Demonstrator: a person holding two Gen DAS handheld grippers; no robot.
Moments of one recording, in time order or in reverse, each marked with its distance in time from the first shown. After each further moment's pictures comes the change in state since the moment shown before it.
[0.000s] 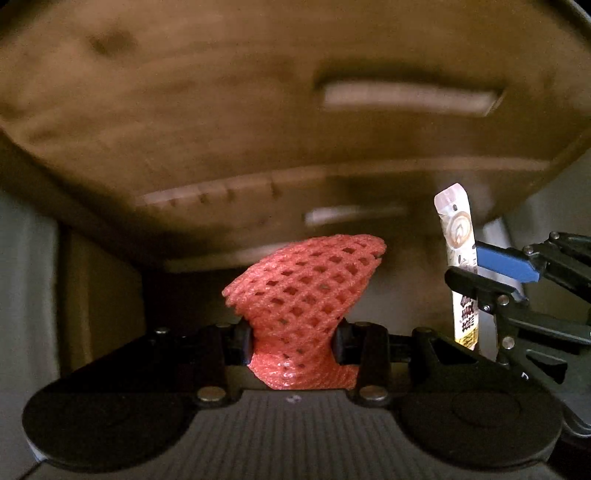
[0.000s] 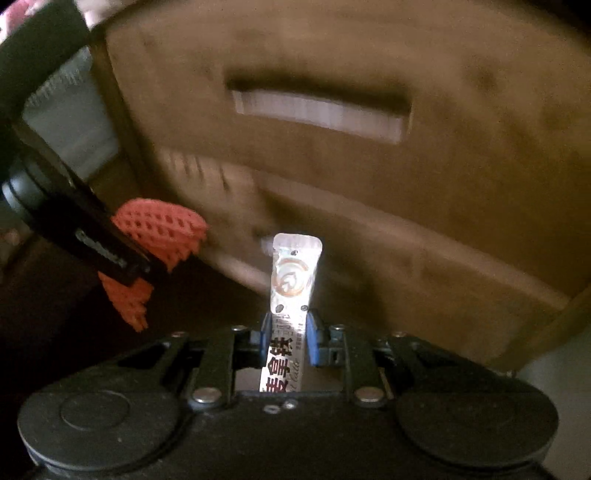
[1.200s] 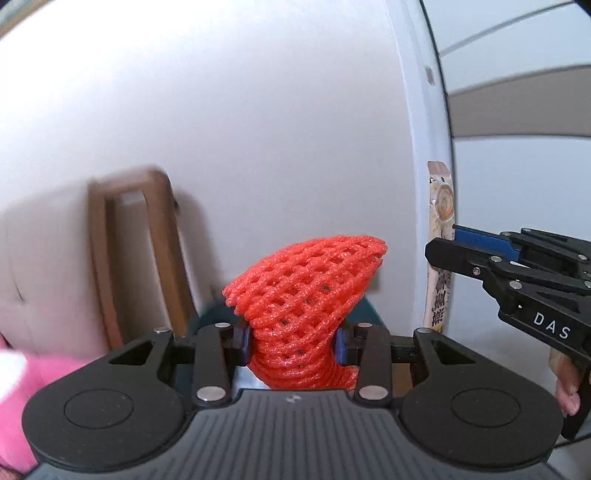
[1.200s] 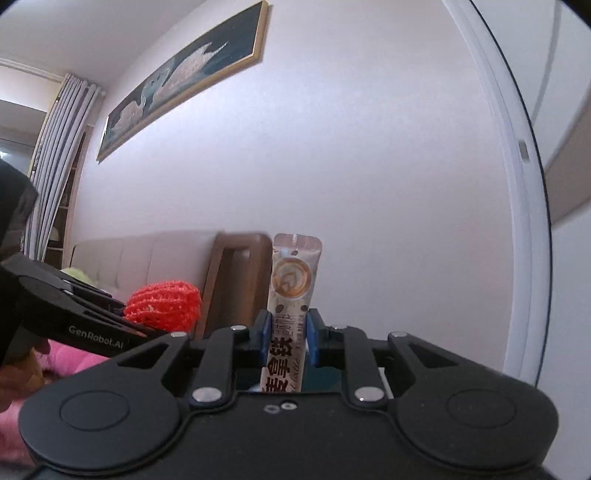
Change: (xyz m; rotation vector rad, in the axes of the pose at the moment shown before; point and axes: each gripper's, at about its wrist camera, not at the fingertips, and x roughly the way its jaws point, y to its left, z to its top) left arm -0.444 -0.010 0.134 0.077 -0.952 0.154; right arm -0.316 -0.024 0.304 -0.134 -0.939 0.025
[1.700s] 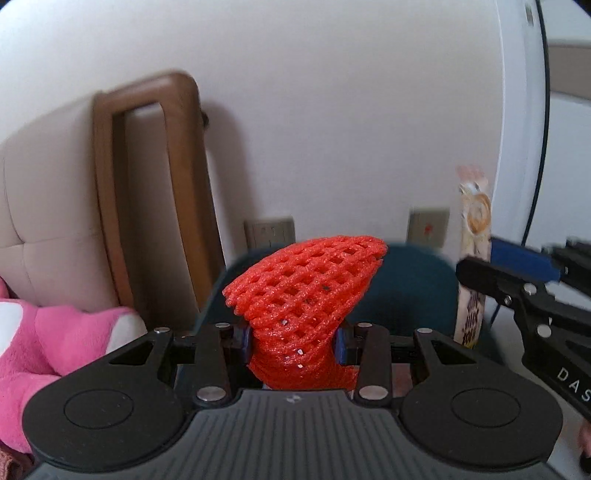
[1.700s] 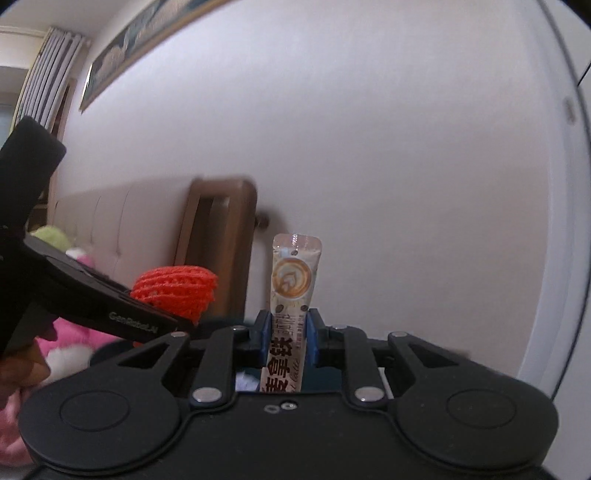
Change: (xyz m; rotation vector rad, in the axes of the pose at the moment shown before) left arm 0.121 0.031 -0.002 -0.092 0.301 0.088; right arm 0.102 -0.002 -0.014 -0.019 0.224 -0.009
